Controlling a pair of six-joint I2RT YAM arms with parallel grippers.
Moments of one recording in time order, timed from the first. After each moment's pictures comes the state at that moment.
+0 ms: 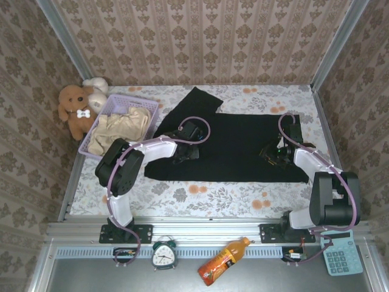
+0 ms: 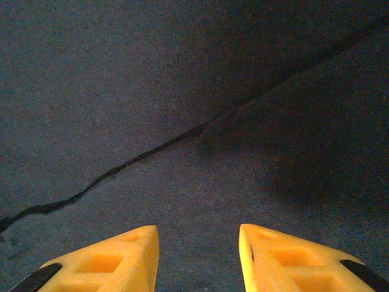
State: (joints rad) left arm -0.72 1.88 1.15 -0.41 -0.07 -0.65; right arm -0.08 1.41 0.73 -0.46 -0.28 0.53
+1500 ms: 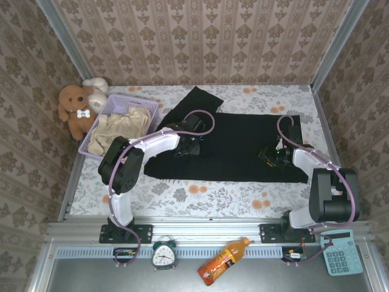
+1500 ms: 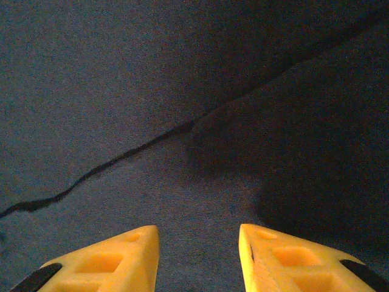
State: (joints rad) left arm -0.72 1.91 1.33 -0.63 -0.09 -0.52; right arm -0.08 1.44 0.71 -0.42 -0.30 0.53
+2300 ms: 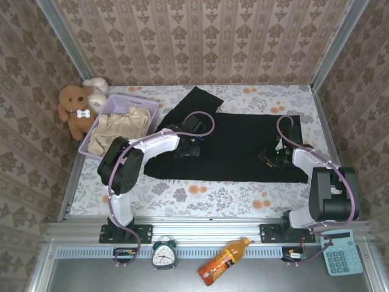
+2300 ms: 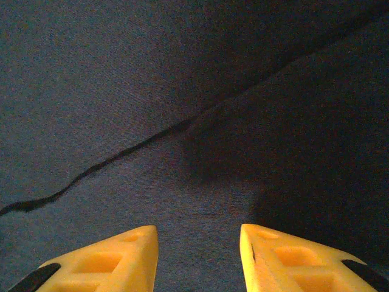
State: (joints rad) left arm -0.73 1.90 1.30 -0.62 -0.07 -0.54; right arm -0.08 1.45 0.71 -0.42 -0.30 0.53
